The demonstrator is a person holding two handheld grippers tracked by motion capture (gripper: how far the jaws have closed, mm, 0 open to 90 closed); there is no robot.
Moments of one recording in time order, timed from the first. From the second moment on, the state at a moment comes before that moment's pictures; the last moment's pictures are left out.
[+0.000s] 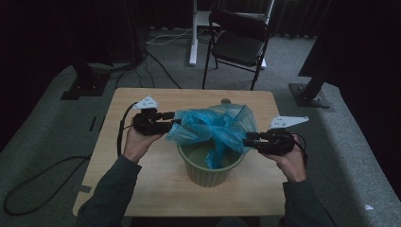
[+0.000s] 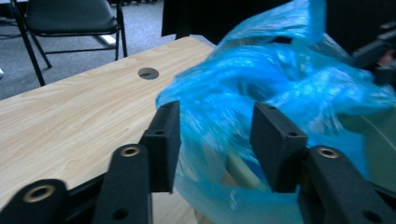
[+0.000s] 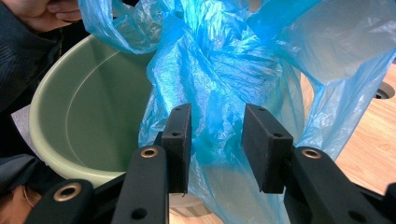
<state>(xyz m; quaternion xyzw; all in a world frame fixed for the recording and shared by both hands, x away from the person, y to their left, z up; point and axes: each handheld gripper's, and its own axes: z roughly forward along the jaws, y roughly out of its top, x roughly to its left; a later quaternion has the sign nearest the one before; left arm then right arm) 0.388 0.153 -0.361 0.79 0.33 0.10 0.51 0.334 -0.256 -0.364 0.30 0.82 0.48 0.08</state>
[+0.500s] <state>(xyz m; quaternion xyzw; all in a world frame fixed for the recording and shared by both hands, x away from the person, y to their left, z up) 0.395 0.134 -0.368 0.81 0.32 0.09 0.48 0.333 -0.256 -0.364 0.30 0.82 0.47 0.09</state>
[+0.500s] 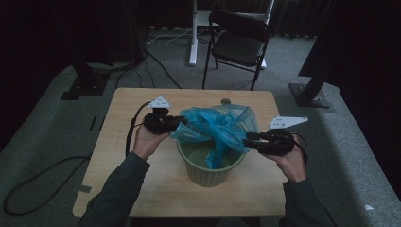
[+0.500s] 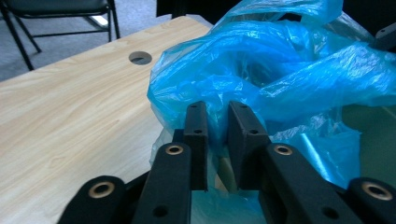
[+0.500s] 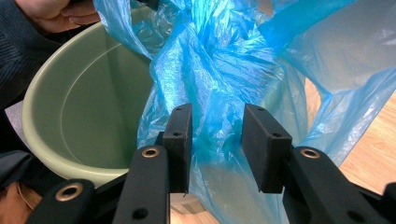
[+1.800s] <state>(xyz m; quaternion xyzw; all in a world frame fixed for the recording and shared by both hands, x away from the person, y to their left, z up) 0.353 0.172 -0.391 0.78 0.34 0.00 0.52 0.305 -0.264 -0.385 0.27 0.83 0.49 0.05</state>
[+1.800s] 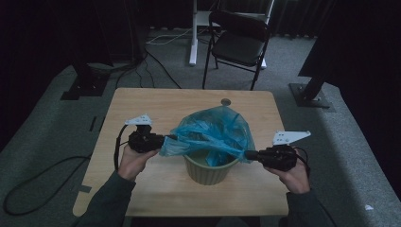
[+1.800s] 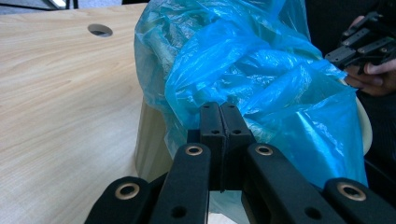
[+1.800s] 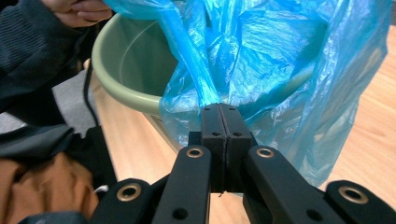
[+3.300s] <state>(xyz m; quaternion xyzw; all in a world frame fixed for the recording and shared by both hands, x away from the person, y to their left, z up) 0.339 0.149 -0.419 0.82 0.32 -0.02 0.48 0.326 -0.233 -0.409 0.24 0.86 0.45 0.02</state>
